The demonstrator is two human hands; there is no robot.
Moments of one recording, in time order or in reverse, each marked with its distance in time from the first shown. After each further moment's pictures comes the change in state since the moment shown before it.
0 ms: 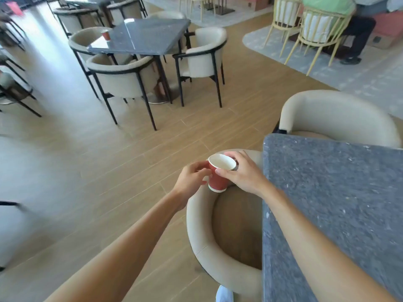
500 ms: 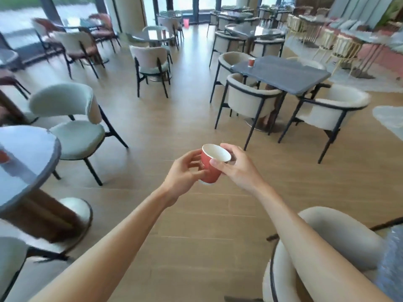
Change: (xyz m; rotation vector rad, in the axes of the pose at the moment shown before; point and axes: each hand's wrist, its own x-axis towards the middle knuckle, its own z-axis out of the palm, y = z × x) left_hand -0.240 -0.074 -0.306 -0.182 0.587 0.238; right_hand -0.042 -0.294 0.267 0.233 -0.435 -0.416
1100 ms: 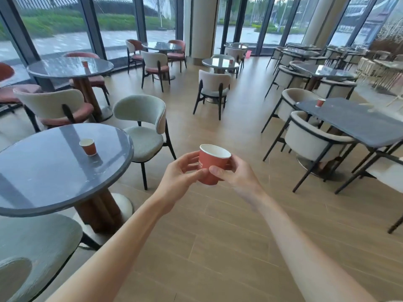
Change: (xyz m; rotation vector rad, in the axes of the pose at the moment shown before) left_hand -0.040 0.008 -0.235 -0.105 0.341 0.154; right_hand 0.085 -0.116 0.215 0.193 -0.297 -0.137
